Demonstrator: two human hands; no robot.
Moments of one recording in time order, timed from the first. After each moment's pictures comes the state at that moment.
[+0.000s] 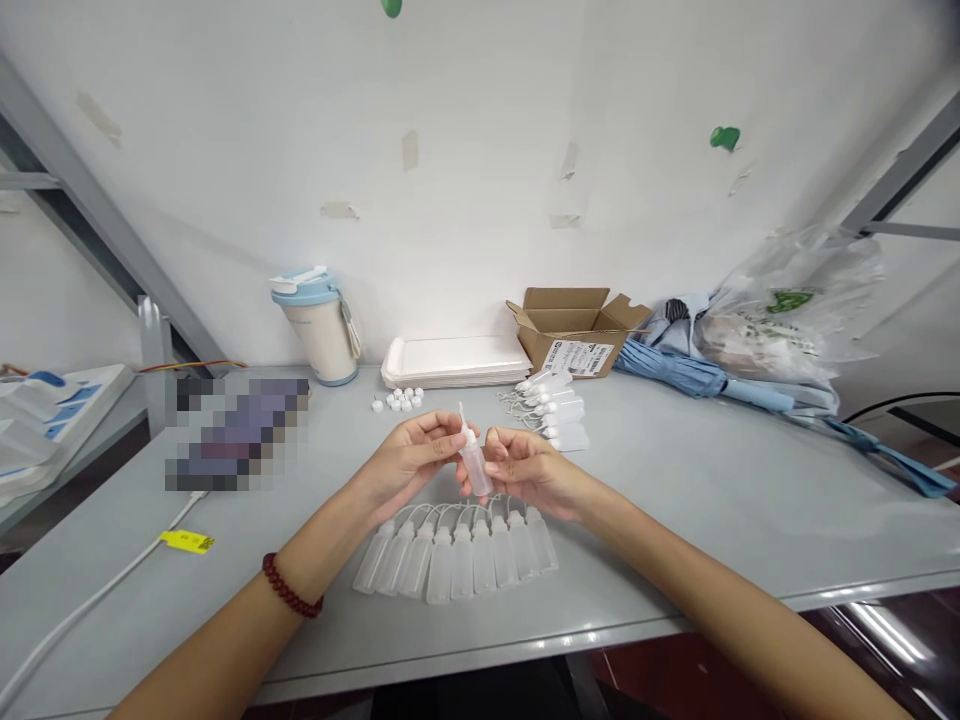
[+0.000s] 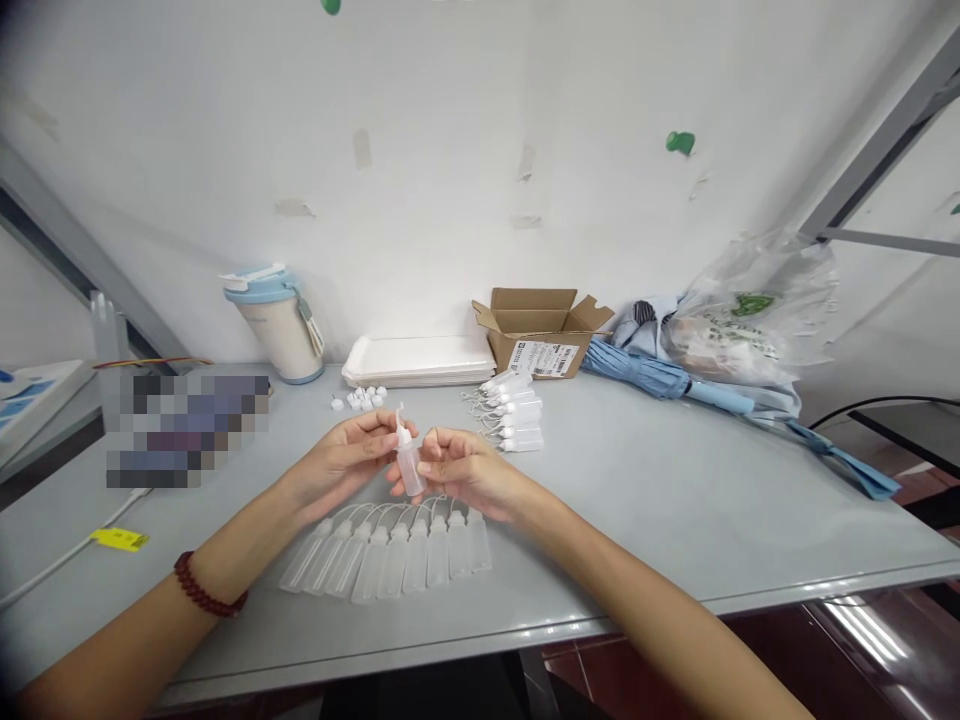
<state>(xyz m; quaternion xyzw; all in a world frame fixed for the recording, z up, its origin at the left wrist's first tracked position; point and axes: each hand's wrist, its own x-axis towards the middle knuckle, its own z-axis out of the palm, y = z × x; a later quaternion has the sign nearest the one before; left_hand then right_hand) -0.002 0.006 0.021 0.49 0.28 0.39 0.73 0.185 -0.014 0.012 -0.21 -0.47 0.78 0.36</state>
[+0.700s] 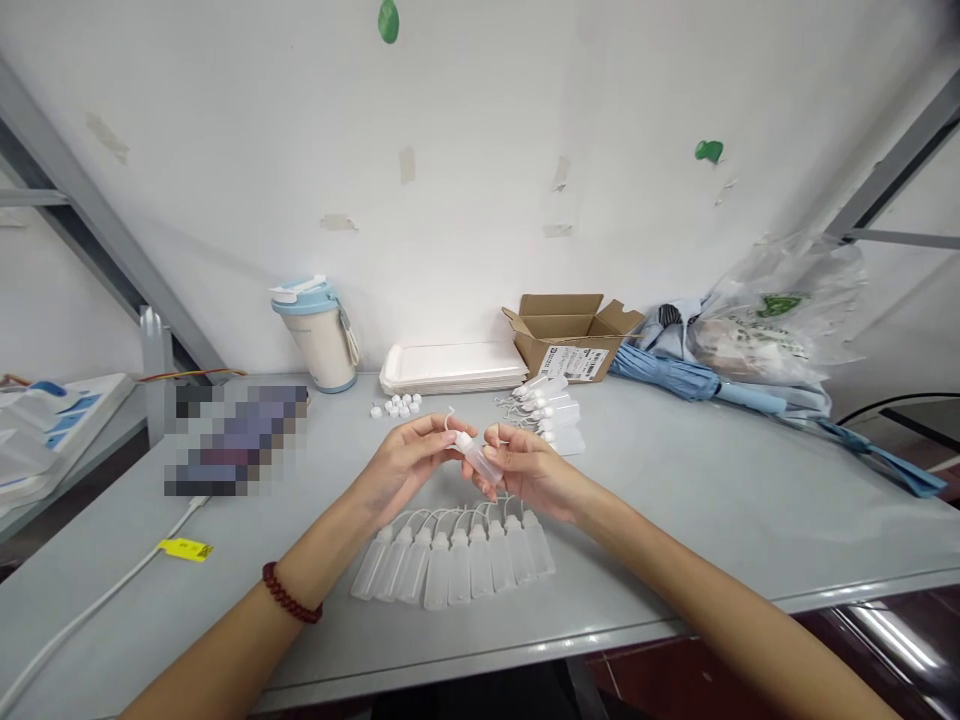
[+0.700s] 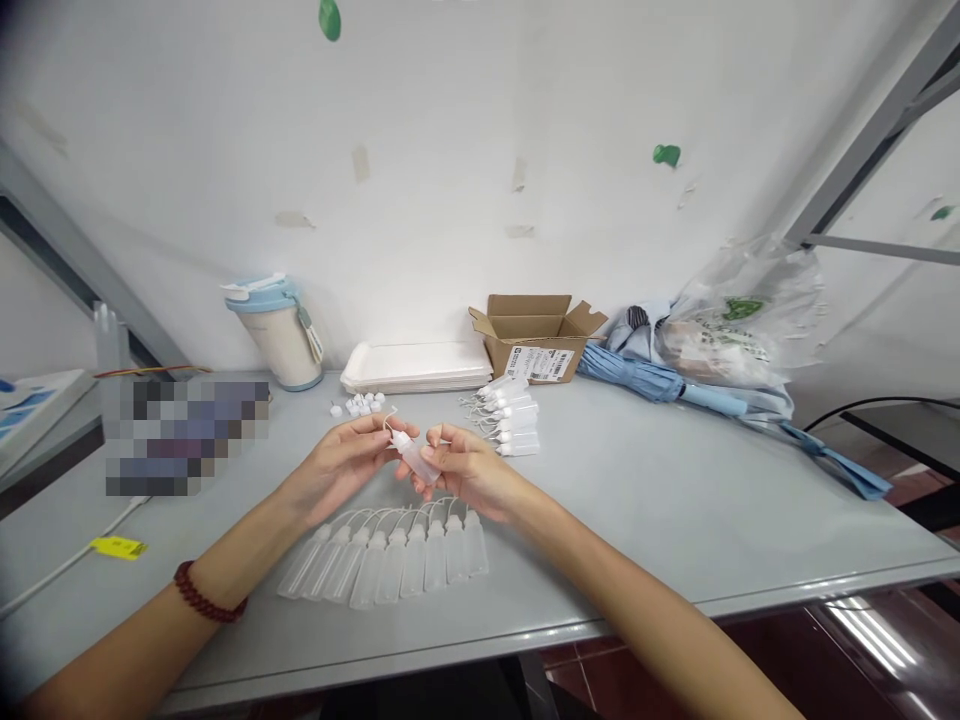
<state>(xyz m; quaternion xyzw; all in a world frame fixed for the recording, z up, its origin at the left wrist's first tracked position) -0.001 0.005 0.024 0.55 0.24 0.40 0.69 0.185 -0.012 0.011 -0.23 -0.48 0.75 0.39</state>
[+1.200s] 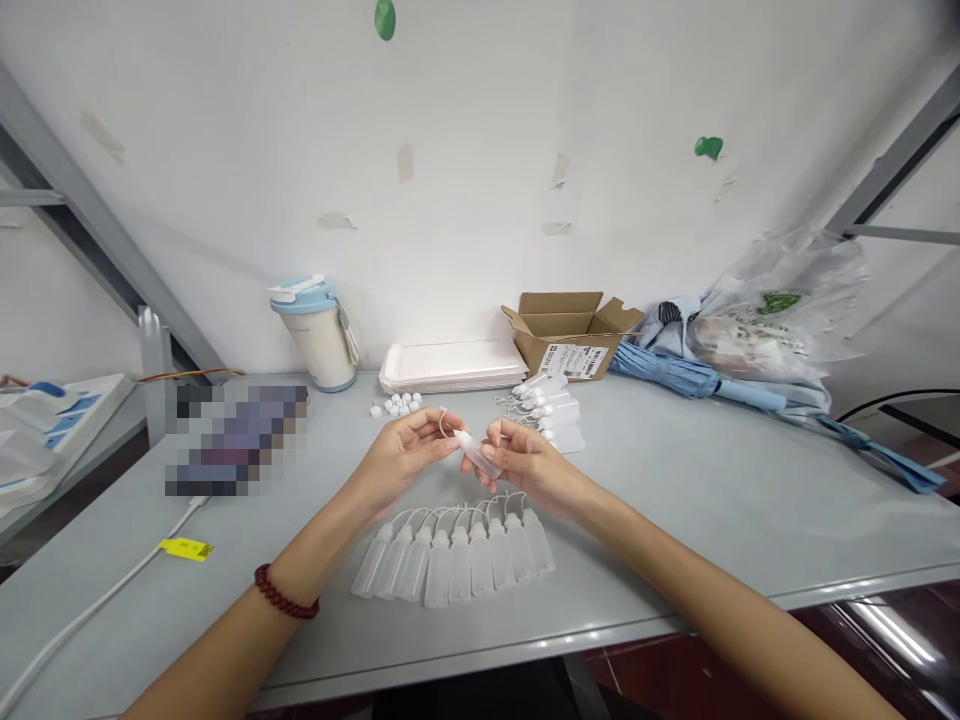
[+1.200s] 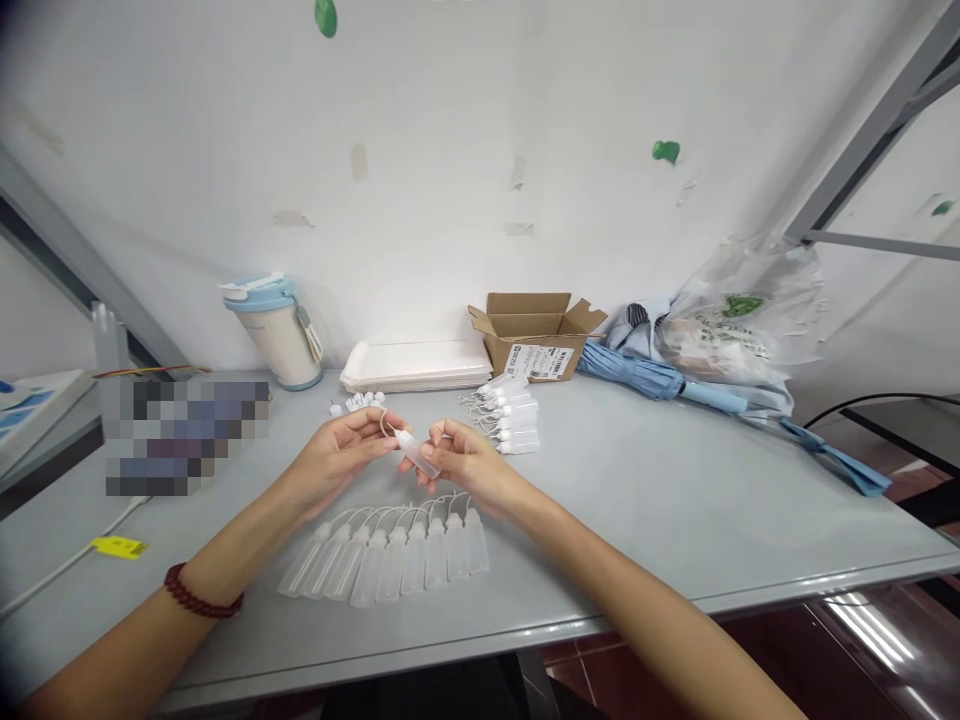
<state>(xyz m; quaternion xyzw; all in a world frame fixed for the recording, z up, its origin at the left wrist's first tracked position) -0.007 0.009 0.018 0.60 0.33 0.42 0.60 0.183 -0.012 0.013 -0.28 -0.52 0.70 0.42</state>
